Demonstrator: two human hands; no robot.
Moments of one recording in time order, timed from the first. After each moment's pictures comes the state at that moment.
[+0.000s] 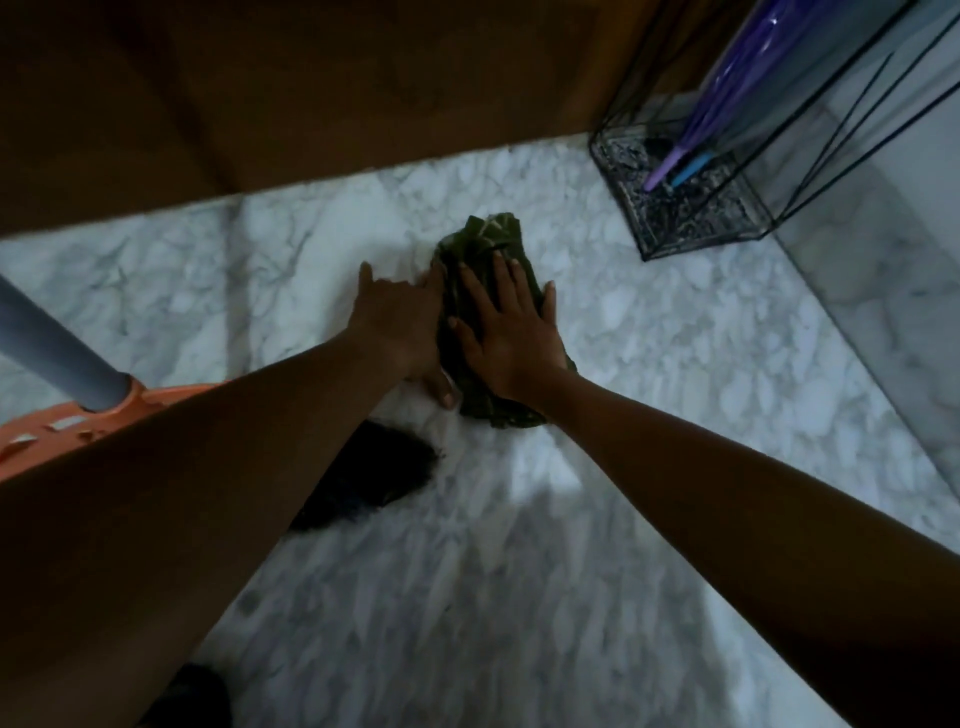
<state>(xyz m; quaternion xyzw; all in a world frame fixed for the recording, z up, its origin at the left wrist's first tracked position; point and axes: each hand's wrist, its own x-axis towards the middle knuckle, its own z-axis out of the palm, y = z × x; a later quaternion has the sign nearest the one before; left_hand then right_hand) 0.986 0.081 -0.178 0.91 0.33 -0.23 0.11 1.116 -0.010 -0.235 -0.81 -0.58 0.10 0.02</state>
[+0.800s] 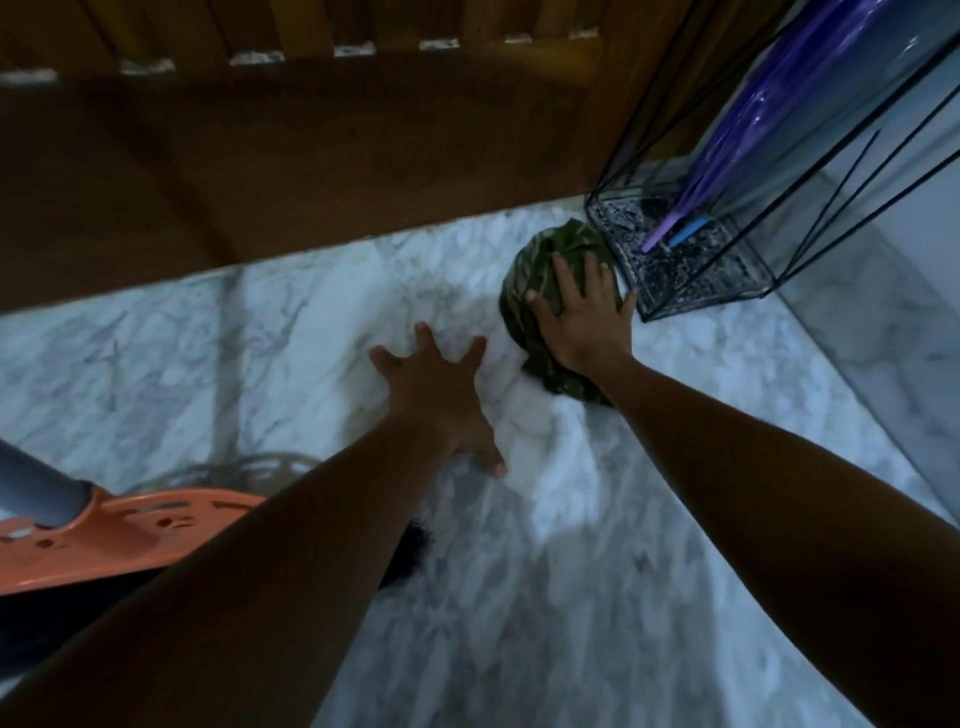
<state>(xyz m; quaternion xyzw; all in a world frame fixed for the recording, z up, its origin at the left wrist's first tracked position) 1.029 0.060 -0.173 0.86 0.41 -0.26 0.16 1.235 0.032 -0.235 -0.89 -0.44 0.09 0.06</state>
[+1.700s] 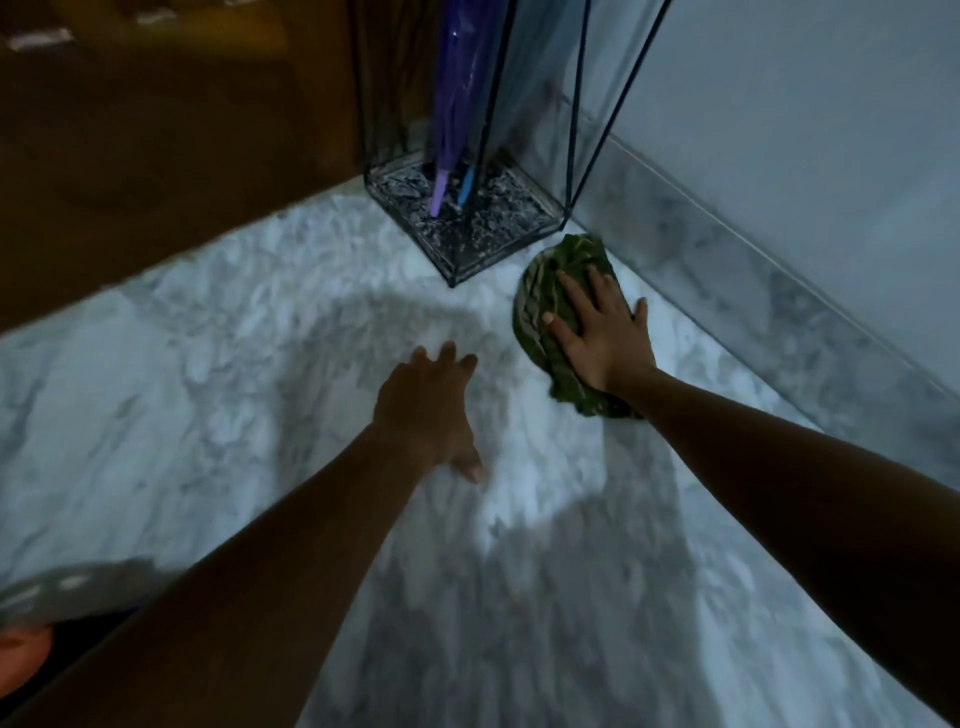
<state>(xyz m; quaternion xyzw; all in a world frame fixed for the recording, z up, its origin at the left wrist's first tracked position) 1.151 -0.031 -0.180 0.94 0.18 -0.24 0.16 1.352 -0.174 -0.230 -0.94 -0.33 0.08 0.07</state>
